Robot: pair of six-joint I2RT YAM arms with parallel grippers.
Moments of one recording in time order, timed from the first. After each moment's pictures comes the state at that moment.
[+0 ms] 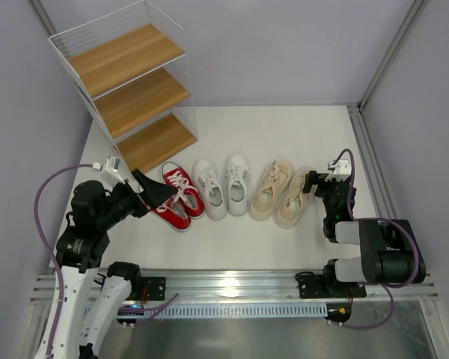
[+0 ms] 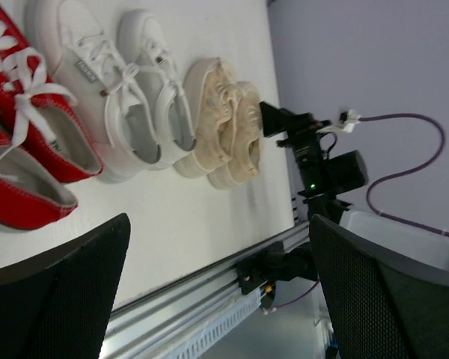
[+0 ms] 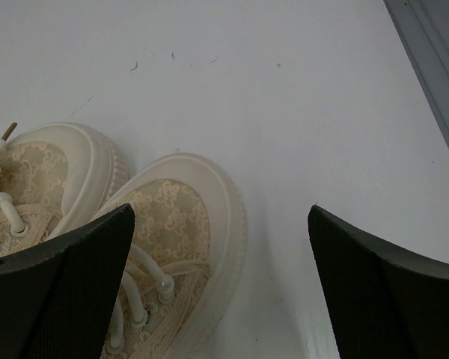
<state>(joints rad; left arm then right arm) -0.16 0.58 0.90 -0.70 0.47 -0.79 -0.03 1.36 0.19 1.02 0.00 0.00</state>
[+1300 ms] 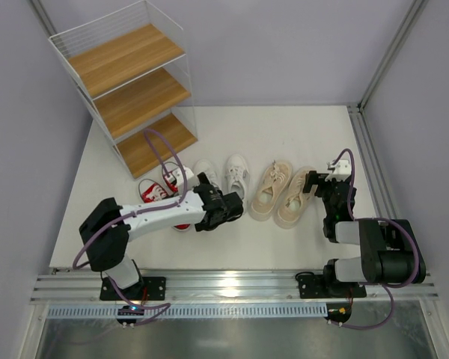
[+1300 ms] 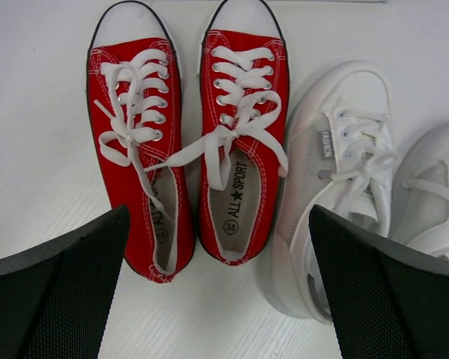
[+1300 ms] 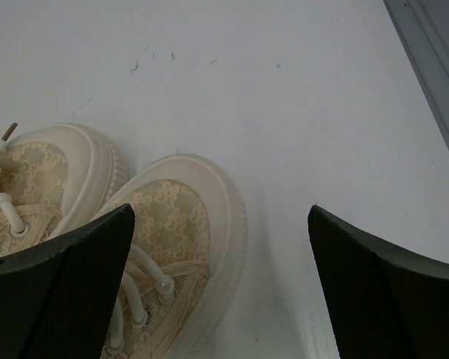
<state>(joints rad) -1.08 1.62 1.22 -1.27 -1.09 -1.82 -0.03 1.36 0.19 1.02 0.00 0.00</state>
